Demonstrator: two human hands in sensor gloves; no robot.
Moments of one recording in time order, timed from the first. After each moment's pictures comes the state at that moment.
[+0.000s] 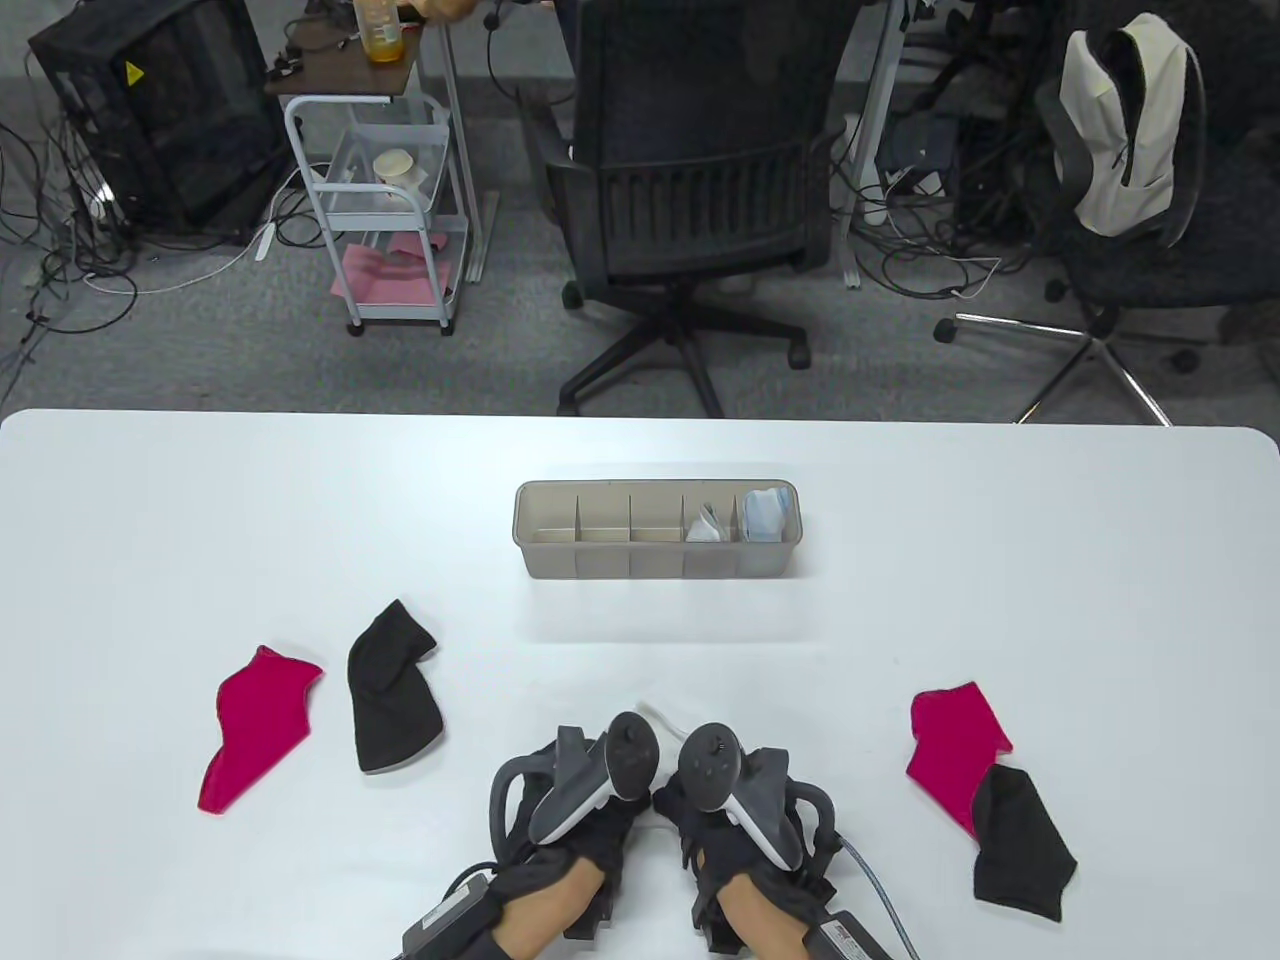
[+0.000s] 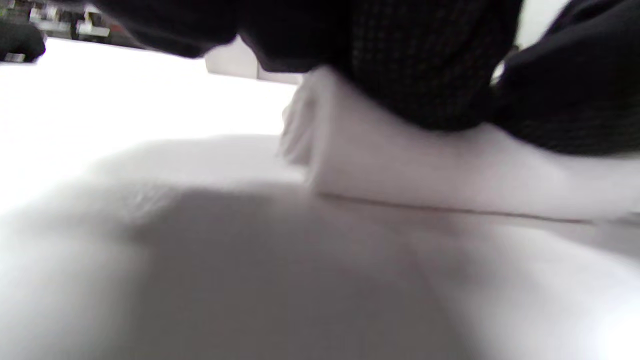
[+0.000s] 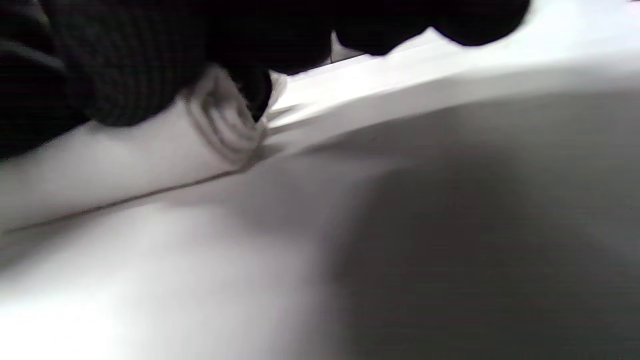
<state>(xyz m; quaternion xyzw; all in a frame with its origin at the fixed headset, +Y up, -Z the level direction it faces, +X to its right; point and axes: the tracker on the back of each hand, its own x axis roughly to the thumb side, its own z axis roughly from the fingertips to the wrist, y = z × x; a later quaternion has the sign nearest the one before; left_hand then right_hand) -0.076 -0.777 -0.279 -0.09 -0.06 0.05 0.99 0.062 -0.788 -0.272 -0.04 0.08 0.99 0.14</state>
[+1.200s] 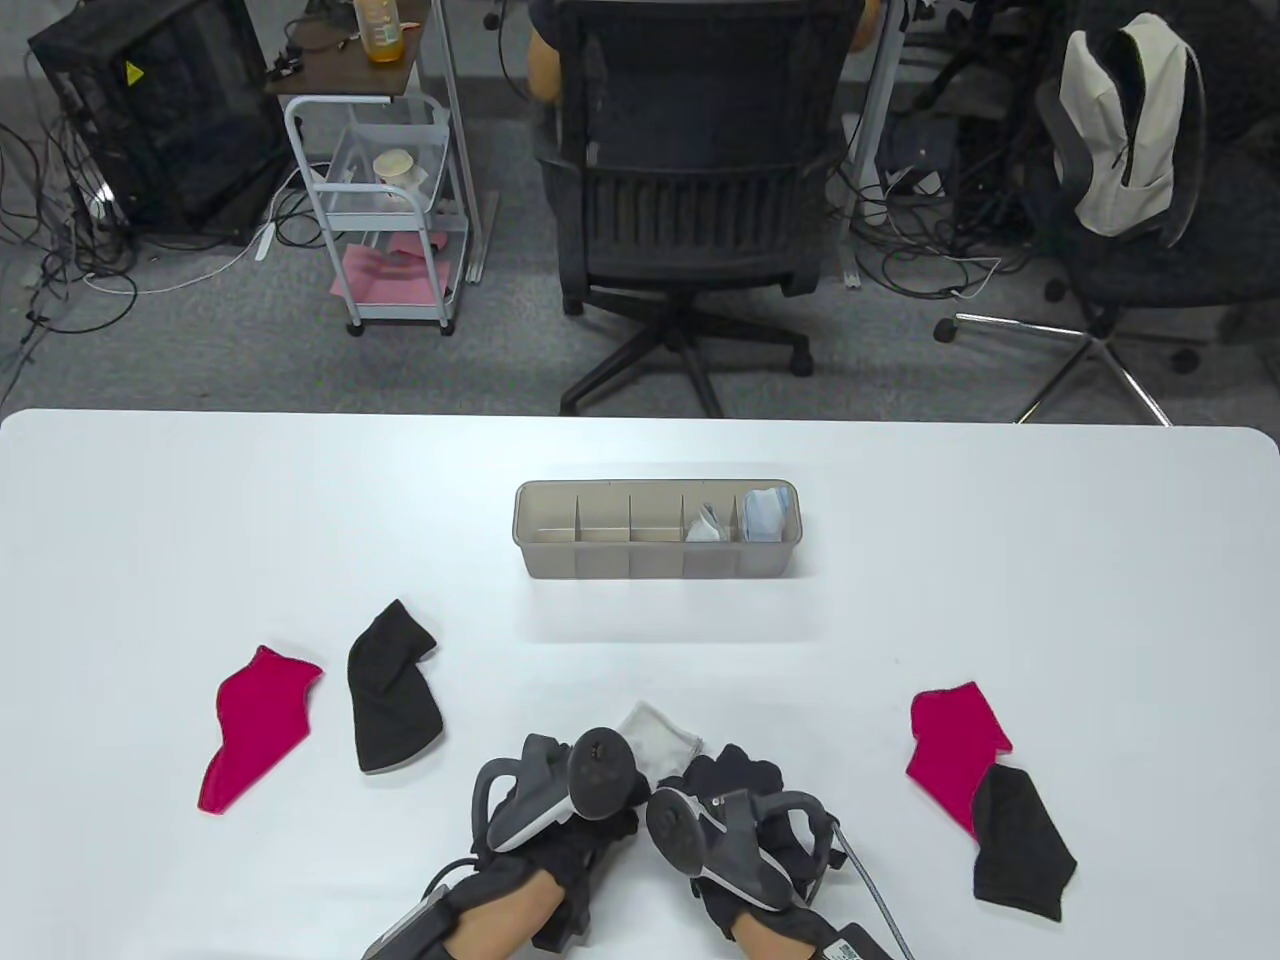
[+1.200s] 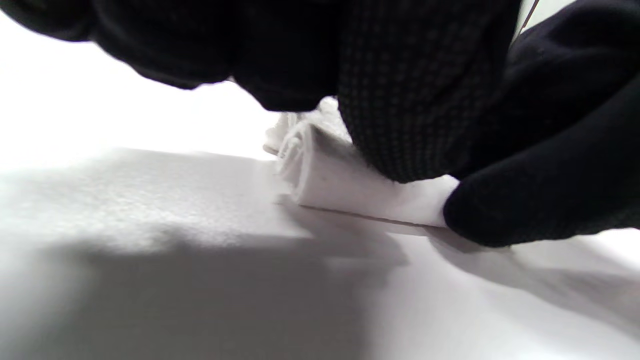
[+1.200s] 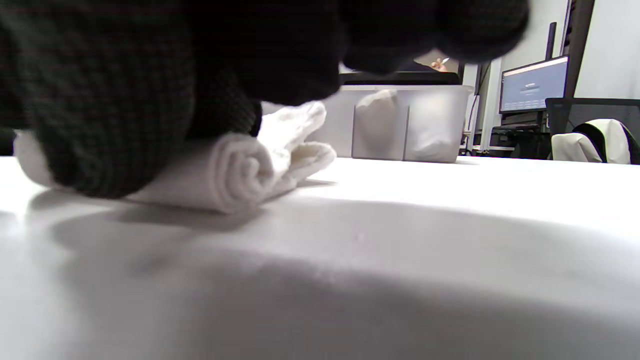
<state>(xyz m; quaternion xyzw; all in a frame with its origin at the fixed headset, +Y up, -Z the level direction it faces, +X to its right) -0.101 -0.771 -0.275 -0.12 -0.14 0.12 0.98 0.045 -0.780 -0.249 0.12 -0.06 0.99 0.01</state>
